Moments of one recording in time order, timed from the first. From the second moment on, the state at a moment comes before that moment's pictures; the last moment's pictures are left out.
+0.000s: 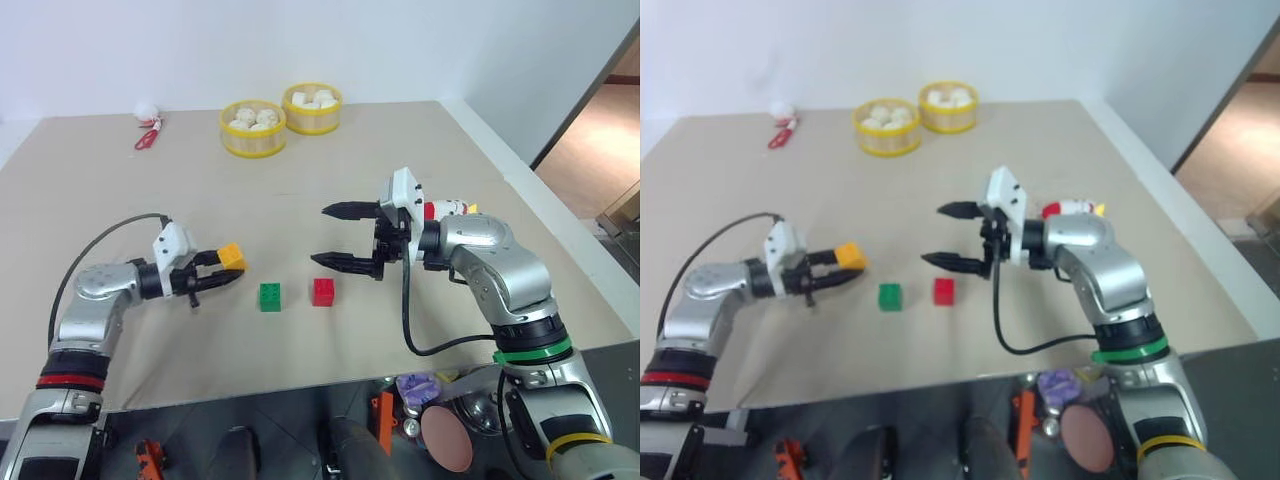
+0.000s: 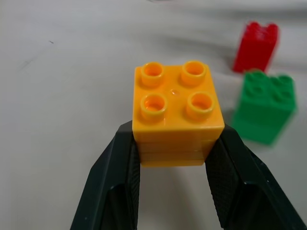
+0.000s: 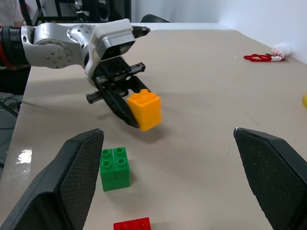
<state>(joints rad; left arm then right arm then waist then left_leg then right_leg) -0.48 0.64 0.03 0.44 -0.33 -0.05 -1.30 -0.70 -0.53 0.14 -0.10 0.43 0.49 1.04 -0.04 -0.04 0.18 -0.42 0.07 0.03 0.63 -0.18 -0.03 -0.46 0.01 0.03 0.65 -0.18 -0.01</state>
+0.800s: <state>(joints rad) -0.63 0.67 -0.04 0.77 -0.28 -0.28 -1.60 -0.66 -0.57 0.11 -0.17 0.45 0.53 1.00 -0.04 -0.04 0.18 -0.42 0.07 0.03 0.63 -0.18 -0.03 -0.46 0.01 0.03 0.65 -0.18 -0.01</state>
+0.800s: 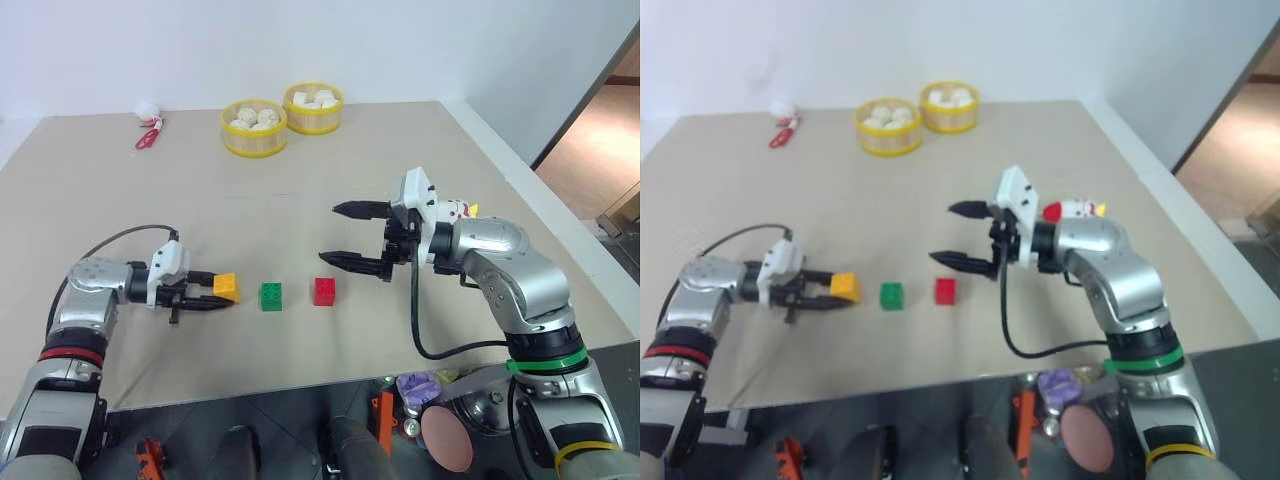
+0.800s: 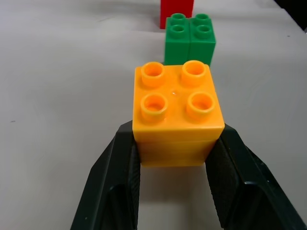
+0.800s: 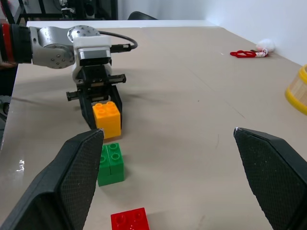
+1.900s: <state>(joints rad) -0.60 0.70 -0.09 0.80 -0.32 -0.35 -1.60 -0.65 -0.57 0.11 -0.17 0.46 0.54 0.99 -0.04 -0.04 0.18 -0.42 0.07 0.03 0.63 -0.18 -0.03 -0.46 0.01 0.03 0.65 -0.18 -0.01</state>
